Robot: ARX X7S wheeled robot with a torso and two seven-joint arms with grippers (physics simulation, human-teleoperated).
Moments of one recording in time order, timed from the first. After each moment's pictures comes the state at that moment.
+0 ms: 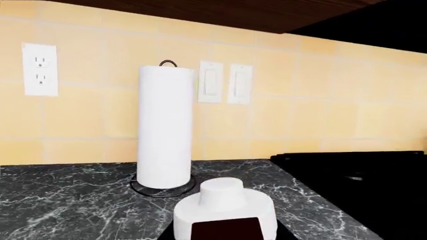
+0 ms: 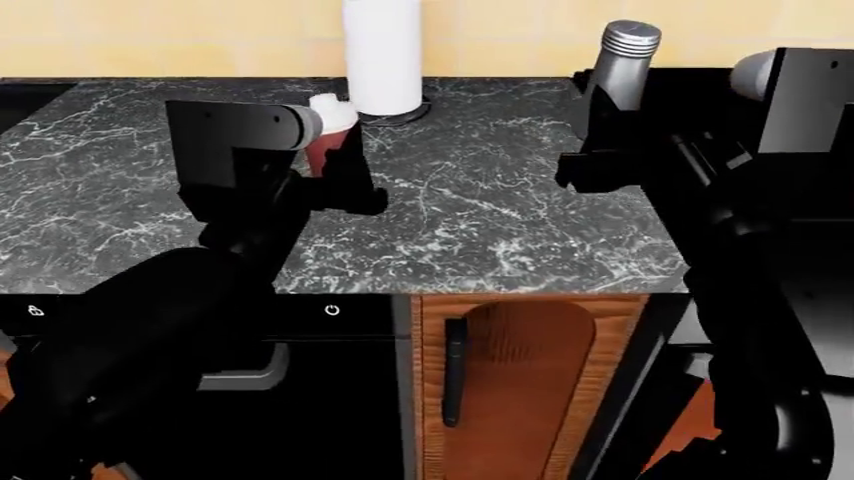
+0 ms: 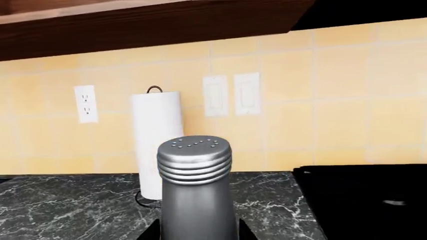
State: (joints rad) left arm -0.94 -0.57 0.68 0.24 -1.06 -0.37 -0.58; right arm 0.89 0.04 0.17 -0.64 0.05 1.35 -0.24
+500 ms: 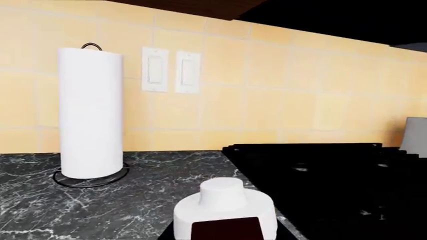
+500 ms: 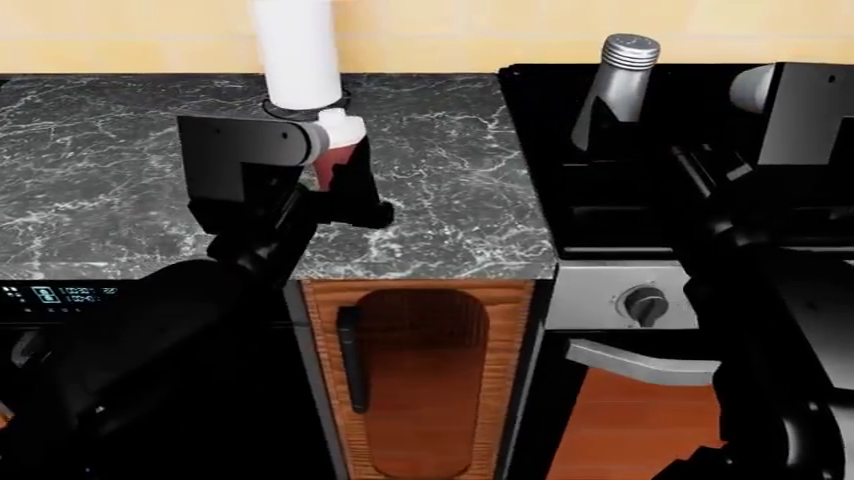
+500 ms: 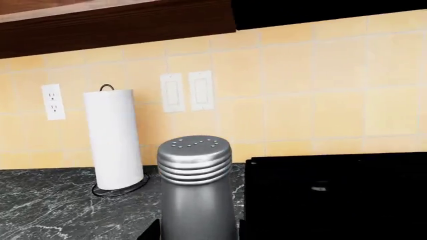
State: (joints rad) left arm -0.91 -0.57 0.68 0.25 -1.06 -0.36 -0.57; right arm 0.86 0.05 0.19 -0.66 0.10 1.37 -0.21
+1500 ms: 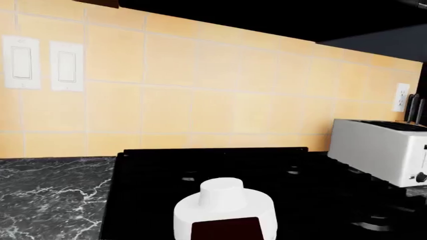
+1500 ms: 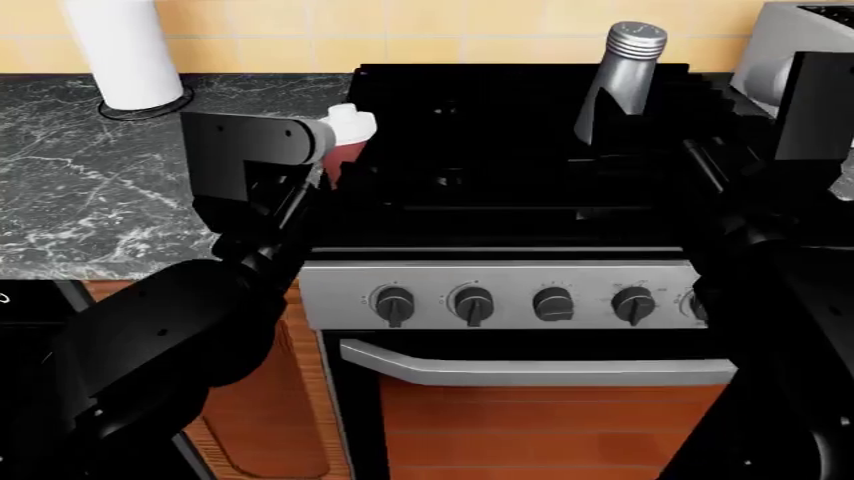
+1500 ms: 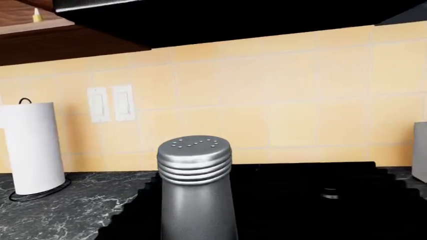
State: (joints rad) left arm -0.92 -0.56 0.69 0.27 -1.07 -0.36 -0.56; right arm 0.88 0.08 0.20 -0.69 0.18 1.40 -0.17
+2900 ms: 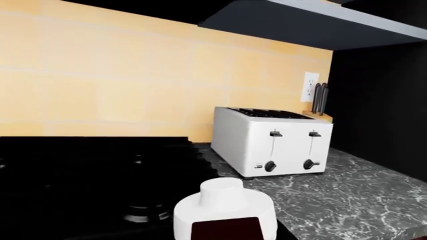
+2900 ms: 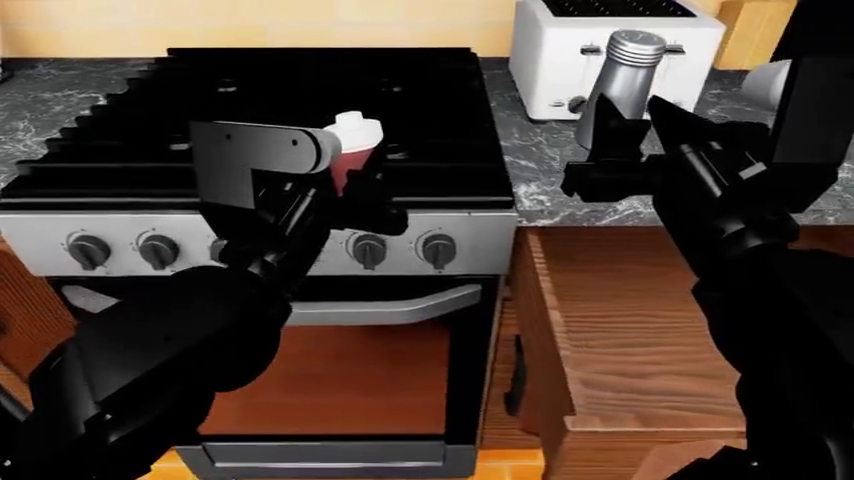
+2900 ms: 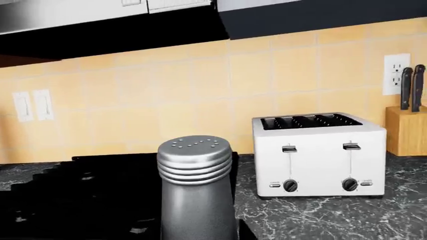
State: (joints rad) left arm -0.90 -0.55 0.69 0.27 -1.06 -0.35 -0.55; right arm 0.87 0.09 0.22 -0.68 0.25 1.41 -0.11
